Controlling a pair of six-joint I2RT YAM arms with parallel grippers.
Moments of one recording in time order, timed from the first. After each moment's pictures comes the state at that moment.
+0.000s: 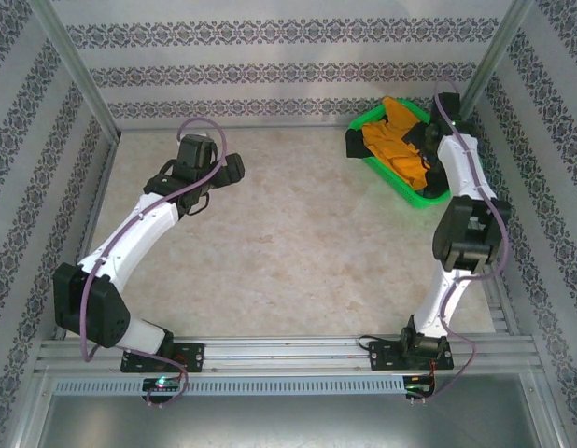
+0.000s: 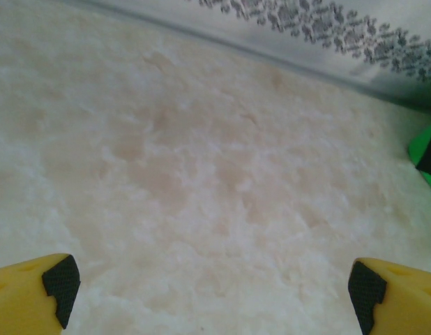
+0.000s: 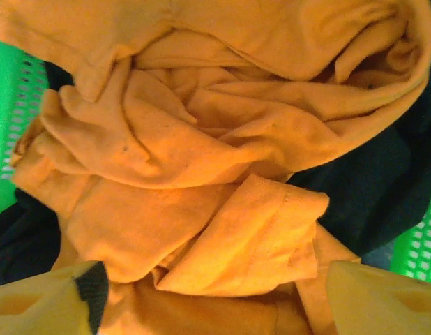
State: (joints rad) left arm -0.32 1.46 1.27 -0.50 -0.13 -0.54; right arm -0.15 2.00 1.86 -0.82 0.03 0.68
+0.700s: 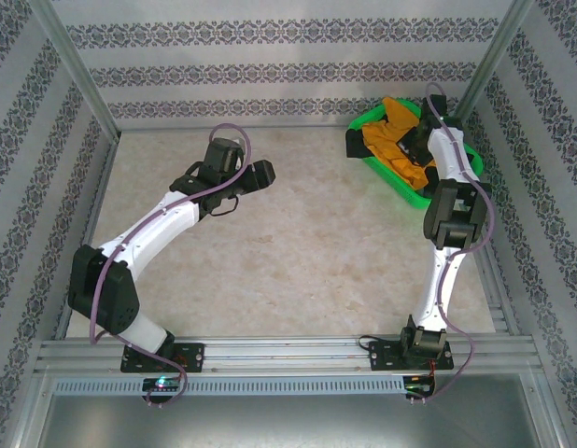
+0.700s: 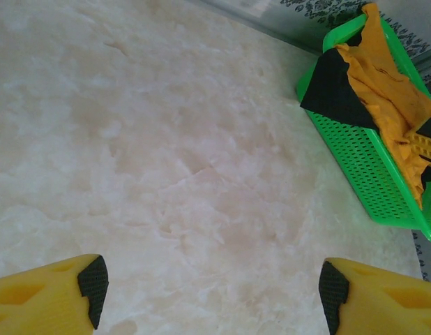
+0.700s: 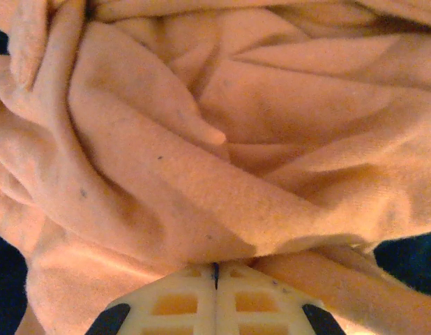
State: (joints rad) left arm -0.44 1.55 1.29 -0.39 0.07 -0.67; right arm -0.15 2.25 2.08 -0.89 -0.06 0.73
